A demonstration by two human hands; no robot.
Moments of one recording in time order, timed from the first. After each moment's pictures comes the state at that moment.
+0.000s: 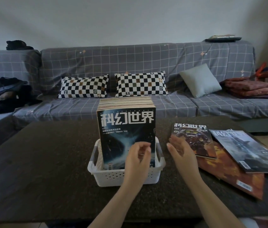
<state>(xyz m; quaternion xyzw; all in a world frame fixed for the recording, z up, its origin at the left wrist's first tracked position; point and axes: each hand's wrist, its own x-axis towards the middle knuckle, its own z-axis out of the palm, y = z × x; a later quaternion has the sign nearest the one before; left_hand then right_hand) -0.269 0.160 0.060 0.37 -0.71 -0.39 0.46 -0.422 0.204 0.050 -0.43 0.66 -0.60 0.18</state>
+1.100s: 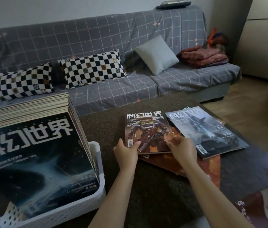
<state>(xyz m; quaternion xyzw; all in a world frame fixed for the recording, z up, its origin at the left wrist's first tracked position) -0.483 0.105 -0.021 0.56 -0.60 -0.47 0.32 -0.615 0.211 -0.011 -0.20 0.91 -0.35 0.12</state>
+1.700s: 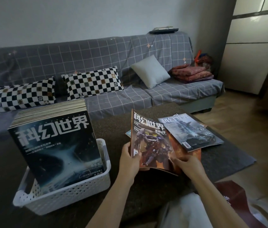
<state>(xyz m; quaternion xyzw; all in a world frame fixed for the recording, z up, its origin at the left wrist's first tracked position) -0.415 0.182 0.031 0.41 -0.61 -0.62 0.27 -0.566 0.315 0.004 -0.17 0.86 -0.41 0.25</state>
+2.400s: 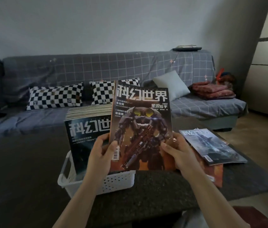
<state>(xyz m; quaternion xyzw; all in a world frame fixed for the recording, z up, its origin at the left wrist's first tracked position) -0.259 0.153 0.100 0.32 -0.68 -0.46 0.47 -0.467 0.266 0.098 -0.34 0.59 -0.67 0.30</state>
